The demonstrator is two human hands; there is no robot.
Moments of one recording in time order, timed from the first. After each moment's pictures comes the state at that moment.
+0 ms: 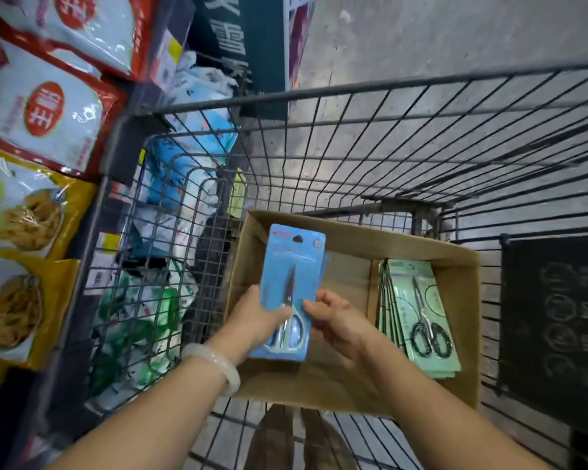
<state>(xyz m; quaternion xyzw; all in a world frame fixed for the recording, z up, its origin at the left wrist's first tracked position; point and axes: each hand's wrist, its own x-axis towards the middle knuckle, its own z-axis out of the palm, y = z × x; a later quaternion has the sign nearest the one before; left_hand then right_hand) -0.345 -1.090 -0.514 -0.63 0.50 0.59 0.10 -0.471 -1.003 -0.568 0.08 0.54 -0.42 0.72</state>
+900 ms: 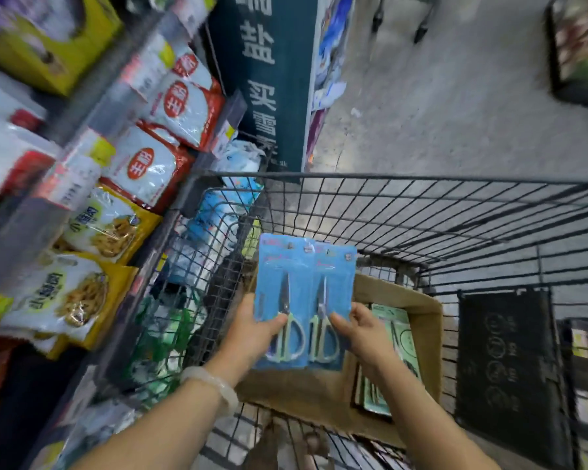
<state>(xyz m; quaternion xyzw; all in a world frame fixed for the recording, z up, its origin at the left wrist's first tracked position) -0.340 -1.070 -0.410 -0.65 0.45 0.60 -0.08 -0.503 -0.988 -0.466 -0.11 0.71 -0.41 0.57</state>
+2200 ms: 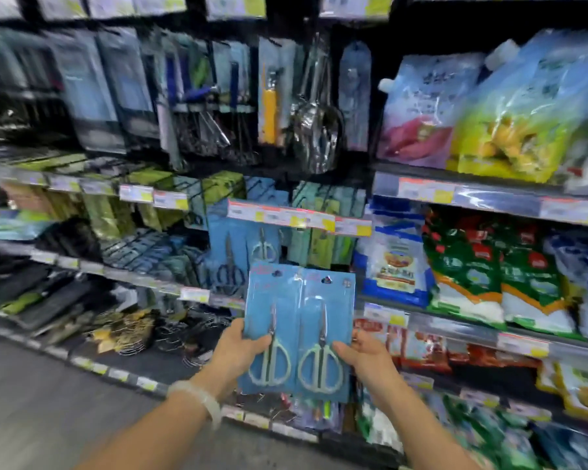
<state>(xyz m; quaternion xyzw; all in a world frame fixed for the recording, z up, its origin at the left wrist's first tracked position) 0.115 -0.403 -0.195 -0.74 0.02 0.24 -0.63 0.011 -0.595 -0.203 -0.68 0.24 -0.08 0.69</state>
